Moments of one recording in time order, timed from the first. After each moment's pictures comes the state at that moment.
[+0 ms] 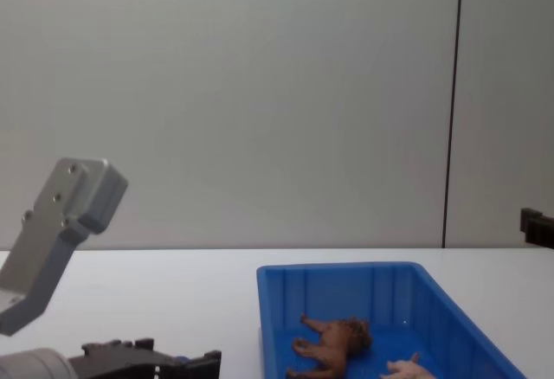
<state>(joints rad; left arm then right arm) -0.15 0.40 0.42 -1.52 -0.44 0.25 -0.02 -0.04 0.27 -0.16 -1.76 0.23 0.12 -0.02</state>
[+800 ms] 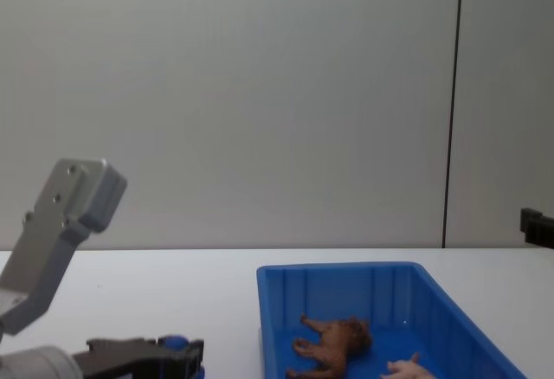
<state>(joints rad) -0.16 0.38 0.41 -1.50 -0.44 0.22 -0.04 -0.04 0.27 -0.16 -1.76 0.23 0.12 -0.02</state>
